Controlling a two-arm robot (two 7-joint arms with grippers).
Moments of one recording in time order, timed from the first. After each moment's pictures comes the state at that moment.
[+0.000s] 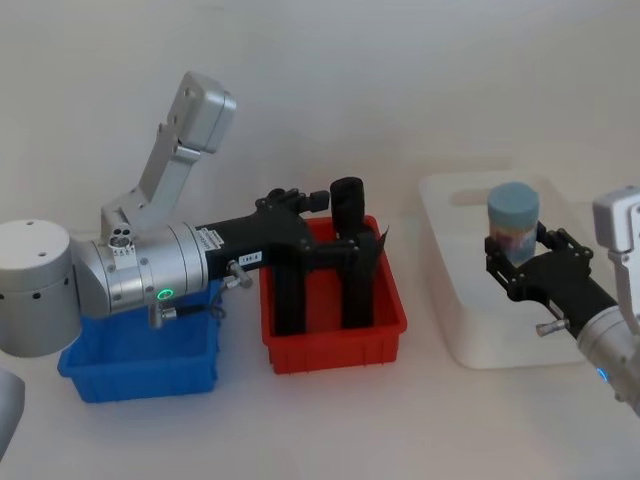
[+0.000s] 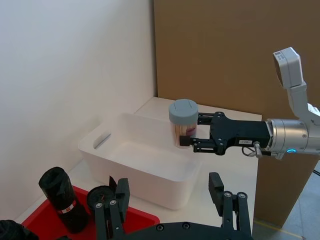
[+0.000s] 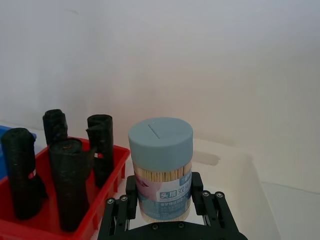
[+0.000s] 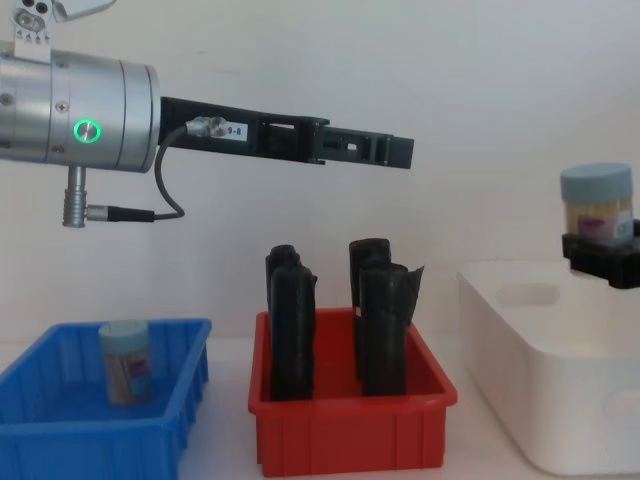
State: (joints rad) left arm -0.57 0.35 0.32 -1.50 -0.38 0.44 -0.80; right arm 0.19 0.29 -0.21 -1.58 0.16 0.10 0.10
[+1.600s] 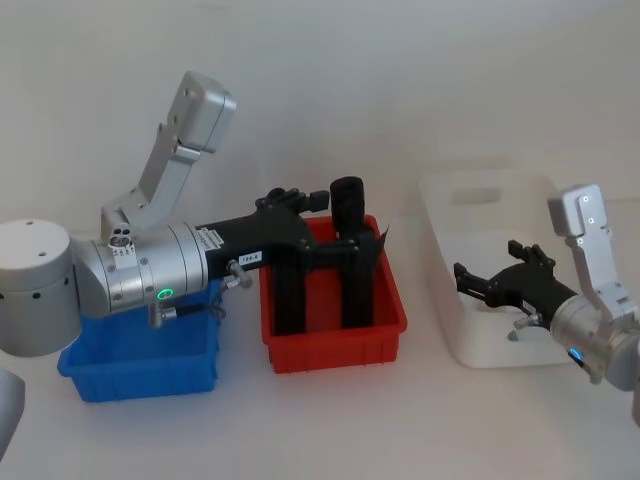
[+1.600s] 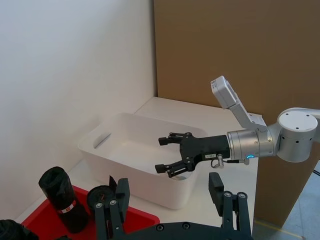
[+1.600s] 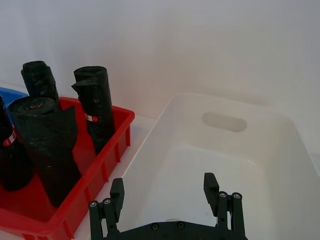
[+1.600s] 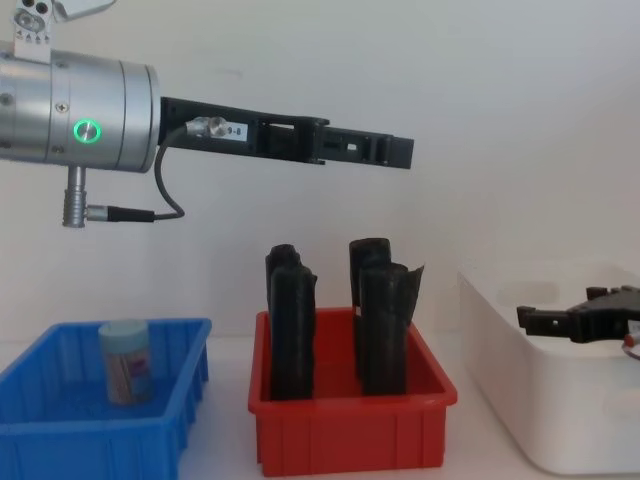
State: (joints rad) left arm -0.57 0.35 0.32 -1.50 -0.38 0.44 -0.80; right arm 0.42 0.23 -0.21 -1.19 0.15 0.13 0.28
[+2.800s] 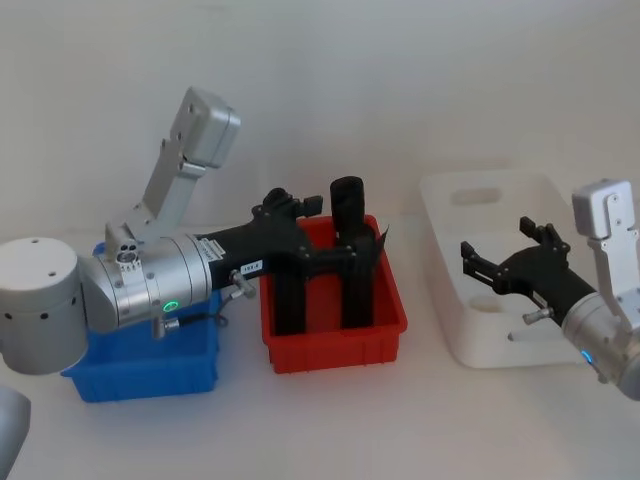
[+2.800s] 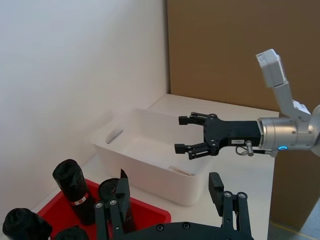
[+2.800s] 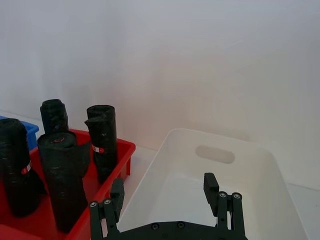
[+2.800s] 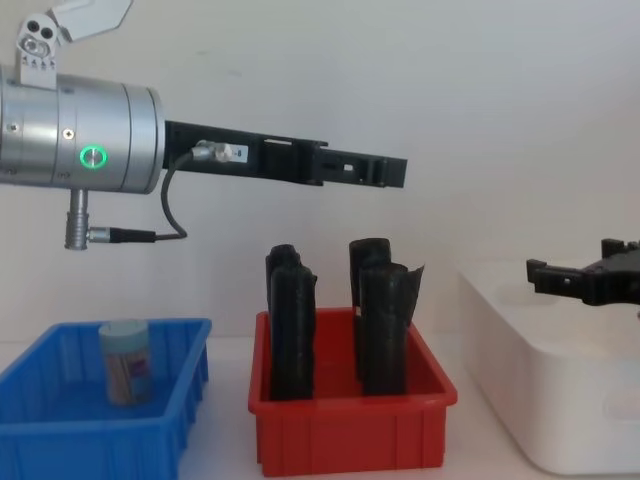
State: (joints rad) left arm -0.54 0.36 0.33 -1.51 -0.36 0.40 -0.73; right arm 0.33 0.26 -0.21 -1.34 0.17 0.04 0.22
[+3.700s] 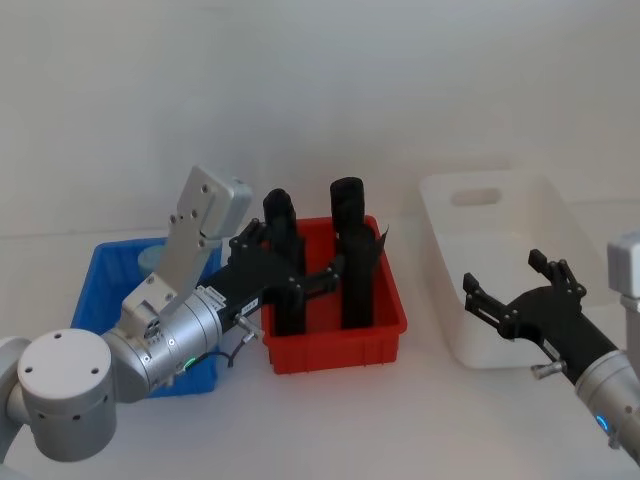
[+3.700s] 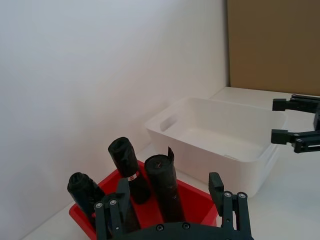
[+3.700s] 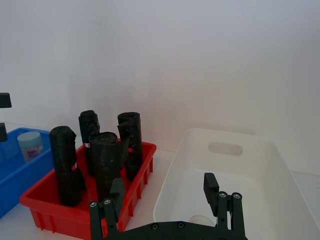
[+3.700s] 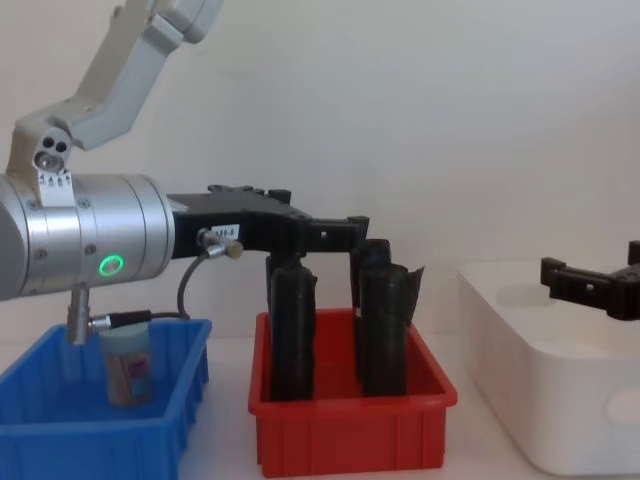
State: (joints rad) left arm -0.39 0.37 0.40 -1.57 -0.28 0.21 -0.37; right arm 0.07 0.32 -0.22 -1.66 0.26 0.04 0.10
